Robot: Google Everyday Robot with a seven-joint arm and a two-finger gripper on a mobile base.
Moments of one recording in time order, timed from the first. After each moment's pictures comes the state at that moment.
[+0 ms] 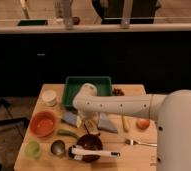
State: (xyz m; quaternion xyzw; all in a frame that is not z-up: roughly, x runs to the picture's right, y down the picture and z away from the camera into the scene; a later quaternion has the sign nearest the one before) arm -0.040 0.180 0.841 -0.13 -0.27 -0.84 0.46
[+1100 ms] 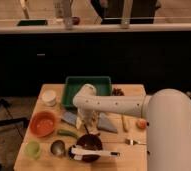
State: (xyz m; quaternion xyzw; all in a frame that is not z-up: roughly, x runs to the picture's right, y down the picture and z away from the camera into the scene) arm -0.045 0.201 0.871 -0.14 -0.31 -0.83 0.43
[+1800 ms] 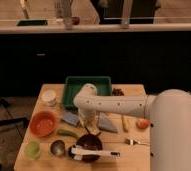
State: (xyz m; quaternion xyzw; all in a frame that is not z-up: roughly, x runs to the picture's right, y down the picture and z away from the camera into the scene) arm -0.042 0.192 0.861 -0.13 -0.30 -0.84 0.43
